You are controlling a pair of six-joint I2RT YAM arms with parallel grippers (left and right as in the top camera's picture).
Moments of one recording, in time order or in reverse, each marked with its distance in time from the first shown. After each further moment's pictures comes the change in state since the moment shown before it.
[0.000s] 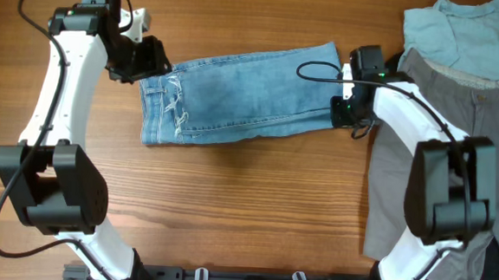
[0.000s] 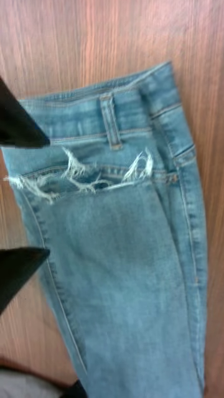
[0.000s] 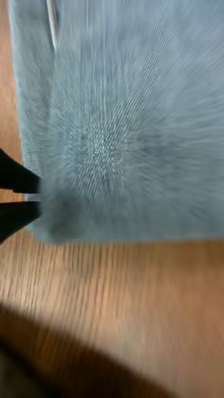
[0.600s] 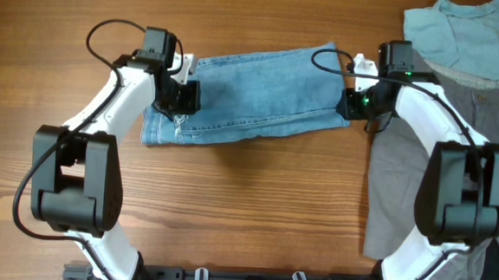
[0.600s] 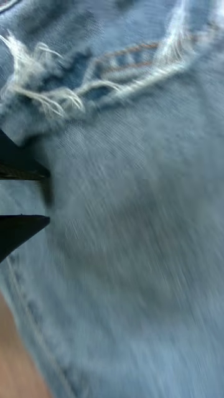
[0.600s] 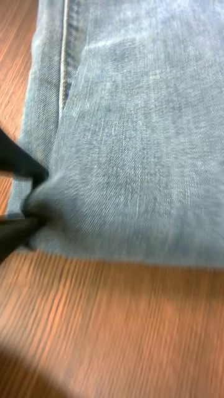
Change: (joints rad) left arm -0.165 0.002 -0.414 0.396 -0.044 -0.001; right arm -0.102 0.002 -0.001 0.068 -0.291 -0.159
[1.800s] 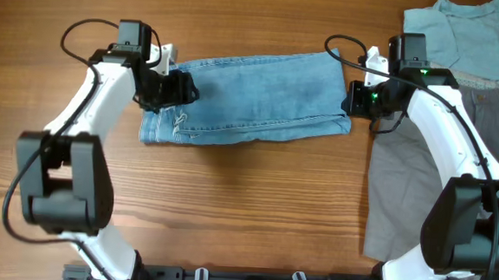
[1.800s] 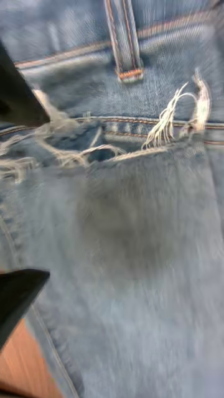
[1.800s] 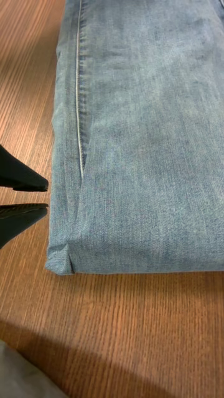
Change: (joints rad) left arm 0.098 -0.004 0.050 -0.038 0.105 -0.036; right arm 0.003 -0.170 0.036 -0.169 -0.026 0.190
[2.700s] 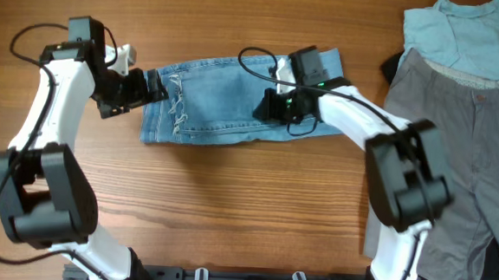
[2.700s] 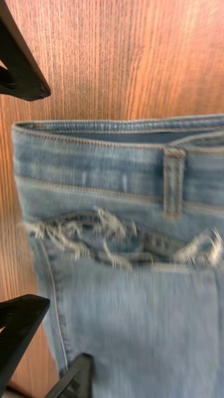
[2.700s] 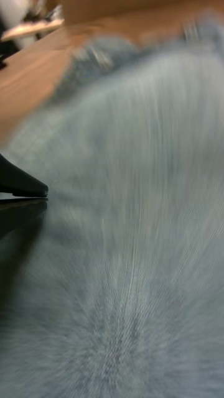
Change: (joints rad) left arm 0.185 -0.059 0.060 -0.230 -0.040 0.070; right arm 0.363 0.326 0.006 0.430 -0.257 0.393
